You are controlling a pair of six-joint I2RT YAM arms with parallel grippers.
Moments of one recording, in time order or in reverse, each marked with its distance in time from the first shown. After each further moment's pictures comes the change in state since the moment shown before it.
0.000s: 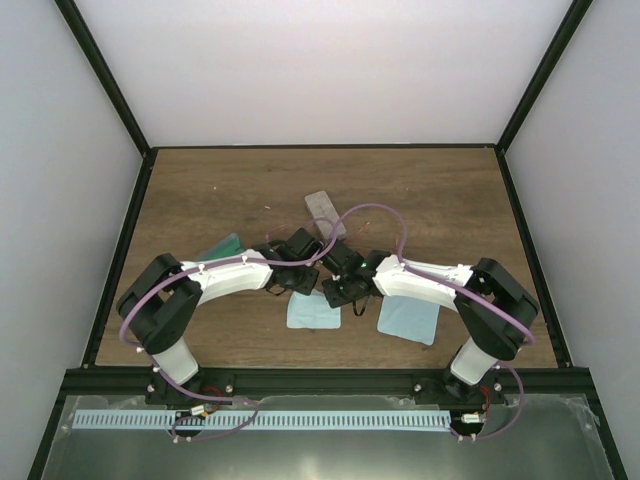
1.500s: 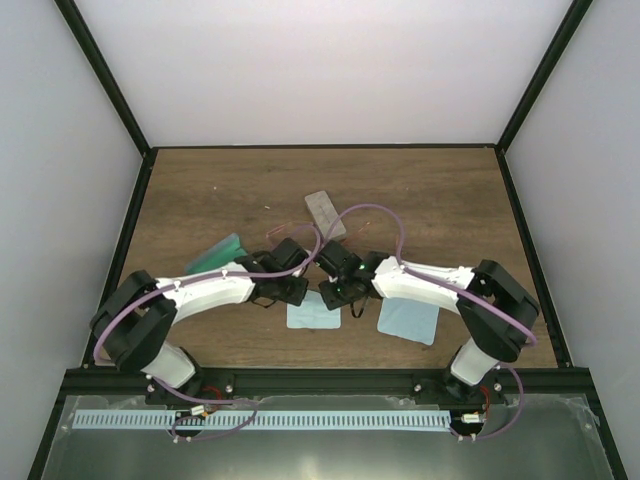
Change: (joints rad) left arm -0.004 -0.153 -0.140 0.006 0.066 -0.068; right arm 0.024 -0.006 0.011 -0.008 0.000 -0.008
